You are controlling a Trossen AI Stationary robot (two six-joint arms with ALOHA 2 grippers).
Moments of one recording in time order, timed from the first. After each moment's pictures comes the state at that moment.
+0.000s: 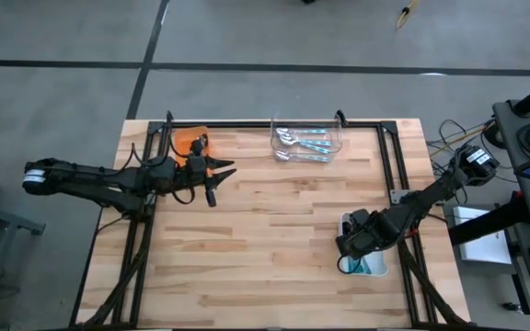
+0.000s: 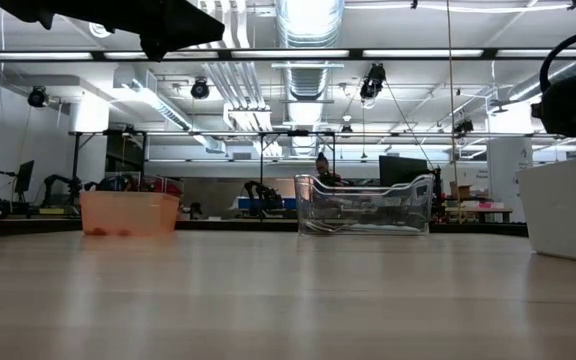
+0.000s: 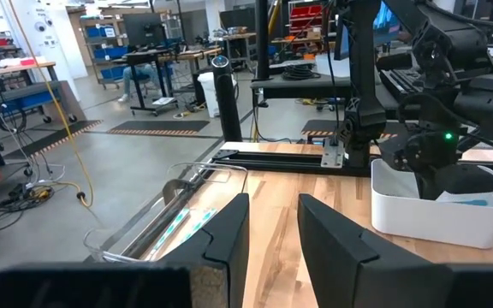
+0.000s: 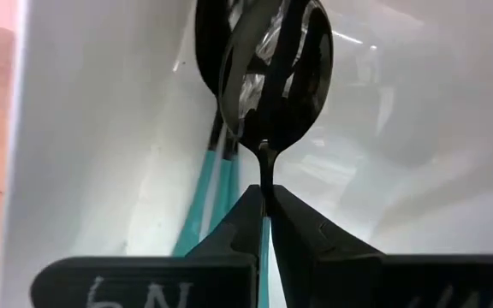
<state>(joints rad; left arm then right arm) 0.00 0.92 0.57 0.30 -0.32 0.07 0.56 1.35 0.74 -0.87 -0.02 1.82</state>
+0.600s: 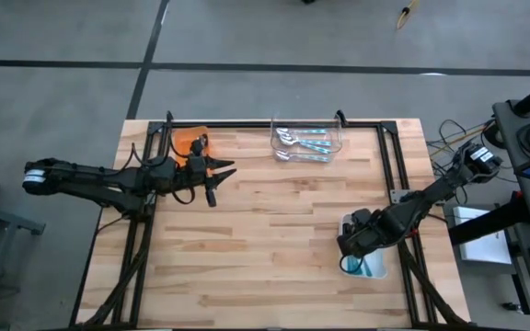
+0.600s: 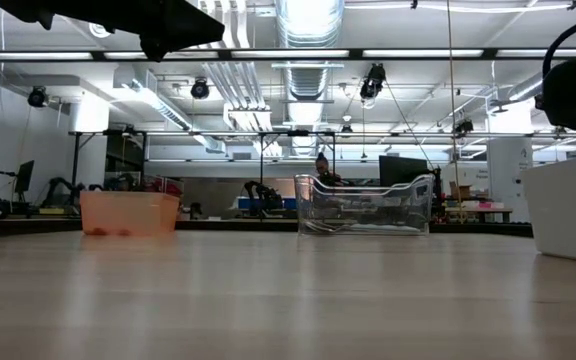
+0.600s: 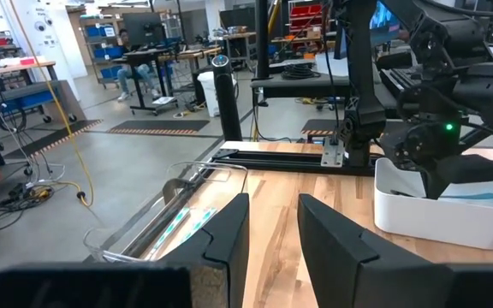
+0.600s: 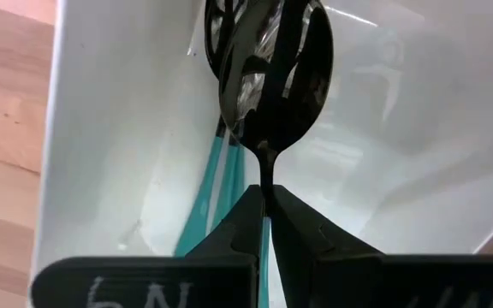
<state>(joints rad) 0.00 0.92 0.57 0.30 -0.32 0.07 0.56 1.30 0.75 -0.87 -0.05 1.86</state>
